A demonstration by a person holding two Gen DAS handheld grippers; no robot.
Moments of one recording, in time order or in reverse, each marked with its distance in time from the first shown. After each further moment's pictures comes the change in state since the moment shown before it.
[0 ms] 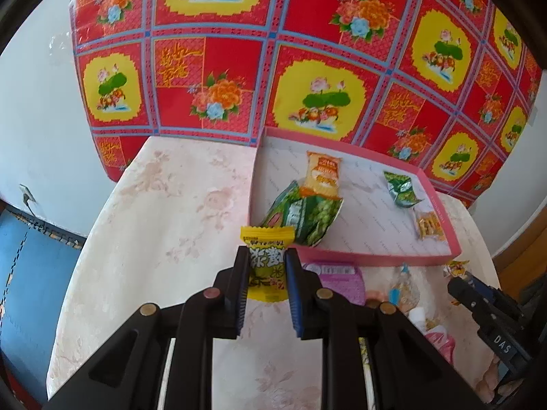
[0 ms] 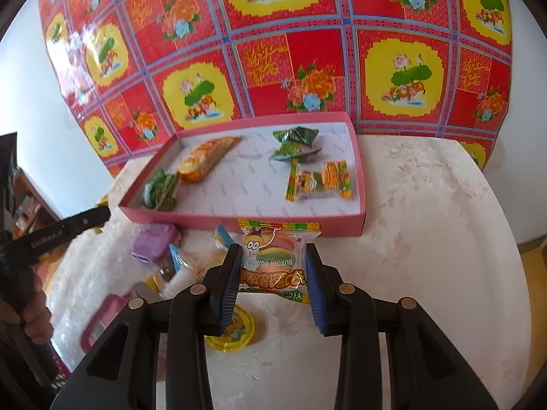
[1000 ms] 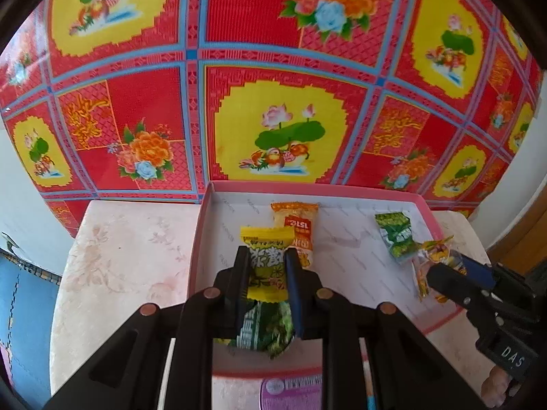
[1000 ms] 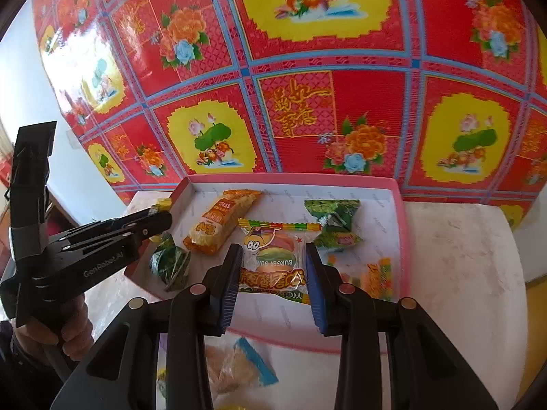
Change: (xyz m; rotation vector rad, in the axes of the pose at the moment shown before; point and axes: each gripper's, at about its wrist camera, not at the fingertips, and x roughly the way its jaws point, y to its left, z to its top) left arm 0.065 -0.041 0.072 0.108 0.009 -0.037; right arm 0.054 0.019 0.082 -0.061 0.013 0.075
